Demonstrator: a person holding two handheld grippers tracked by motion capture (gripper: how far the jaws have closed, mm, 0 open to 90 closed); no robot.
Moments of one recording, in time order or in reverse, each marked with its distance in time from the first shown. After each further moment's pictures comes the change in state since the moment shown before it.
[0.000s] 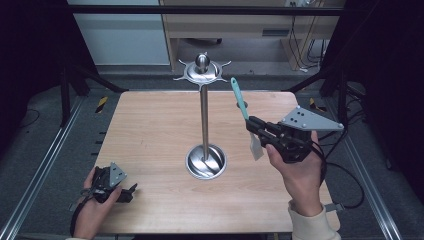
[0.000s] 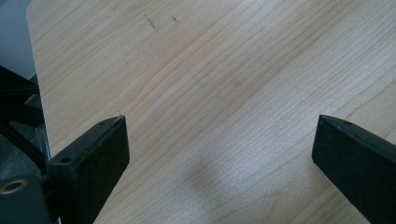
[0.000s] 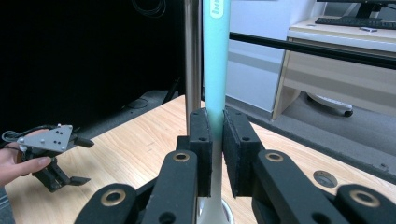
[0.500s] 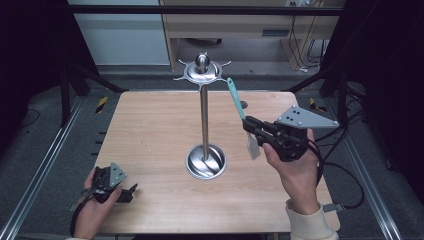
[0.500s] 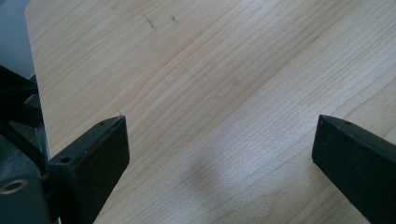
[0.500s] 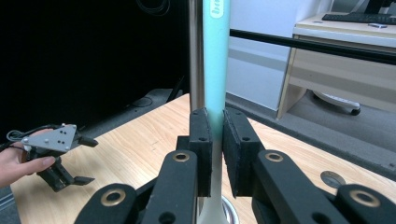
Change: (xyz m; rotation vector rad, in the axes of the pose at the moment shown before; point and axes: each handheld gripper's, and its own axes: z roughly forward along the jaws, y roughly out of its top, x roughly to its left) left arm 0.000 0.000 0.000 0.003 -0.001 0.002; right arm 0.000 0.000 0.007 0.012 0.021 0.007
